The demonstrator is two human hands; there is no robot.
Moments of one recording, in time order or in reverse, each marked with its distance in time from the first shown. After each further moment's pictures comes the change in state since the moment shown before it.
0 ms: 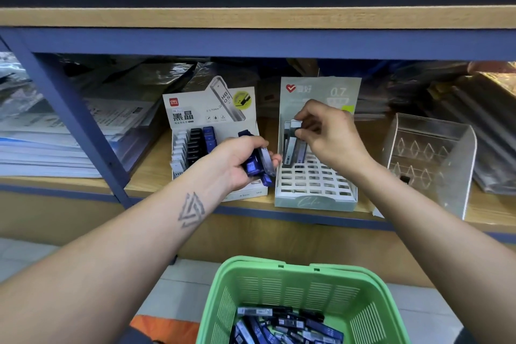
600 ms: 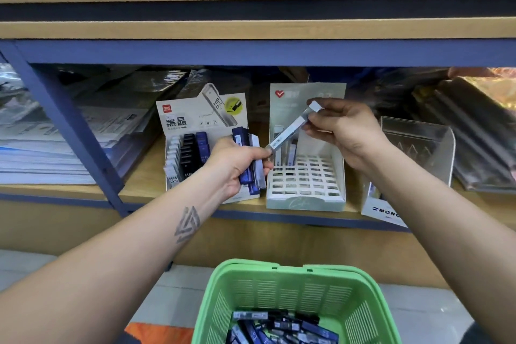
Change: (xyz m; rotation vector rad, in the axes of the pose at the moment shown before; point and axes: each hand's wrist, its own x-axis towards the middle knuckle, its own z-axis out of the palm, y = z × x) left_hand -0.018 -0.008 0.007 0.171 0.053 0.267; right_hand 0.004 0.002 -0.037 0.852 0.081 0.451
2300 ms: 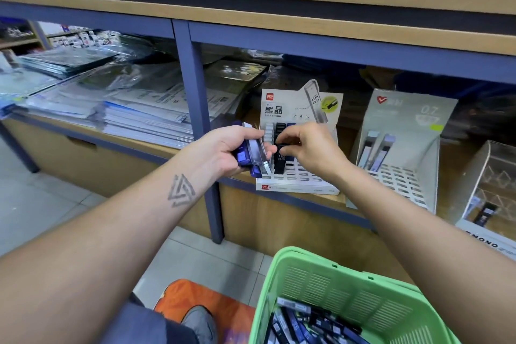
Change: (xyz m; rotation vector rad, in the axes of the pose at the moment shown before) left_hand -0.036 0.034 -0.164 -0.242 0.045 -0.192; right_hand -0.028 0.050 0.191 -0.988 -0.432 -0.414
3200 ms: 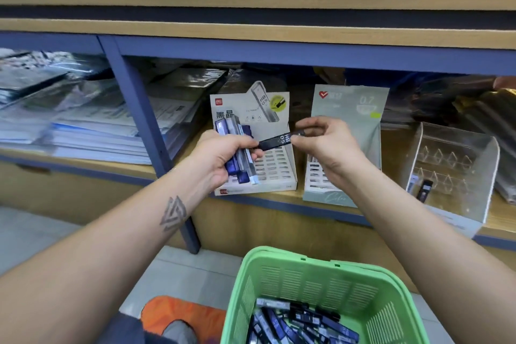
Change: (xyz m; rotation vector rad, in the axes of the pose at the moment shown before) left_hand 0.005 -0.031 0.069 0.037 0.029 0.266; right_hand -0.061 0.043 -0.069 0.770 0.306 0.419
